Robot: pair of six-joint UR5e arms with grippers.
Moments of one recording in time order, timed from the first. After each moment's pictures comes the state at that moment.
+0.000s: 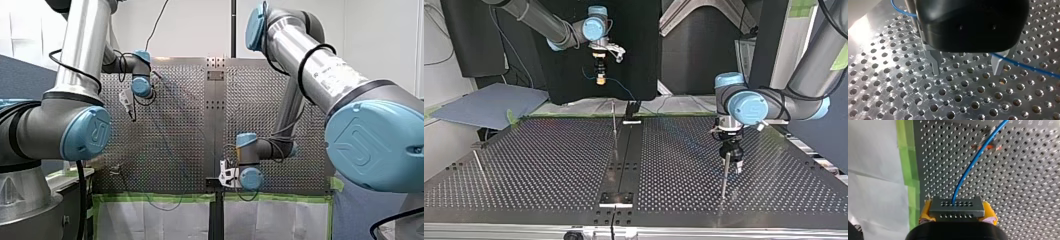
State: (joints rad) left arm -0.03 -1.83 -1.69 -2.74 -1.75 -1.98; right arm 2.25 -0.70 1.86 -0.92 1.90 1.59
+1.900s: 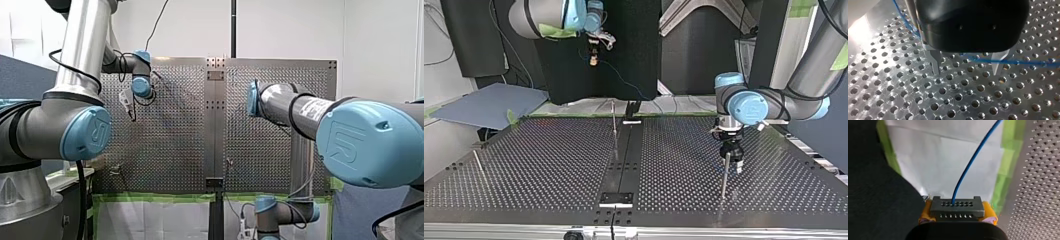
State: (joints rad) left arm -0.03 -1.83 -1.69 -2.74 -1.76 -1.98; right arm 2.14 -0.22 1.77 -1.20 1.90 1.63
